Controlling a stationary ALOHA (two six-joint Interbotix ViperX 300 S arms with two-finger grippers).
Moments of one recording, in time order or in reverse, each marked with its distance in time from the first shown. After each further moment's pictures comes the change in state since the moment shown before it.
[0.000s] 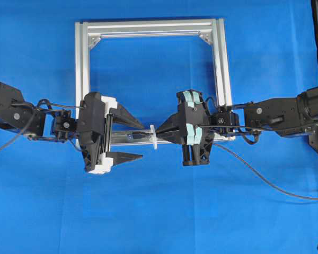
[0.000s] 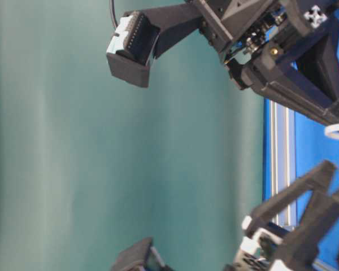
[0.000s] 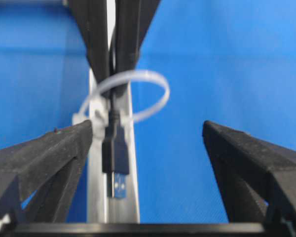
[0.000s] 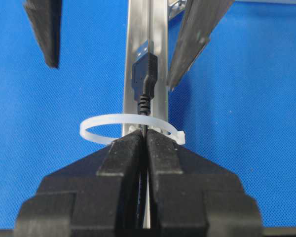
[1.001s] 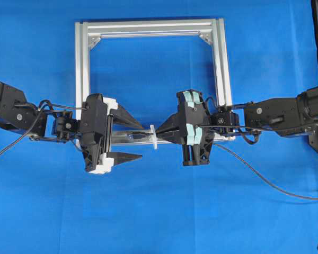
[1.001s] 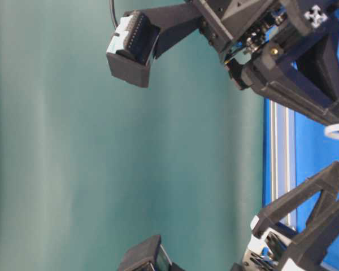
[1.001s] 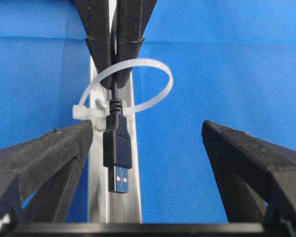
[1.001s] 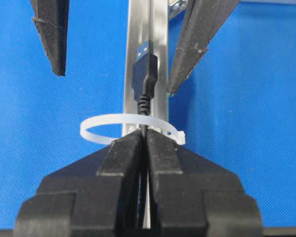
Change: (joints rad) left arm 0.002 0.011 -0.002 -0.002 0.003 0.000; right arm 0.000 0.000 0.000 -0.002 0.000 0.000
